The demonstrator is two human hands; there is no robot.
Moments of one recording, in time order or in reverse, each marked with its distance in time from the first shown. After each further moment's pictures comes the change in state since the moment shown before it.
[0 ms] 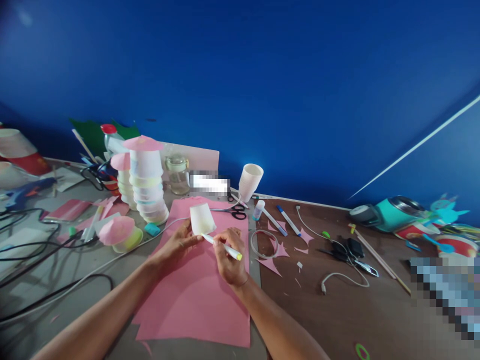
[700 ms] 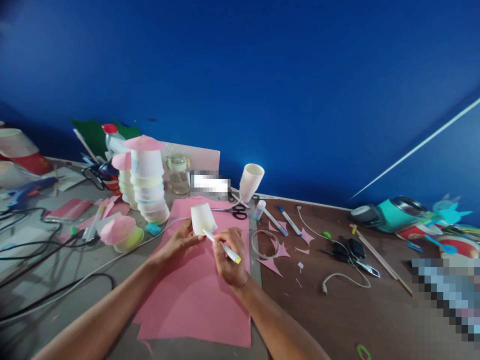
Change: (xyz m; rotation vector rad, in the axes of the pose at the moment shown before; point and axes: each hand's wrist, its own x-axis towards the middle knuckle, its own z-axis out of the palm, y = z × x) left_hand 0.000 0.000 0.000 0.008 -0.027 0.013; right_hand 0.000 -0.003 0.001 -0.005 -0.008 -0.056
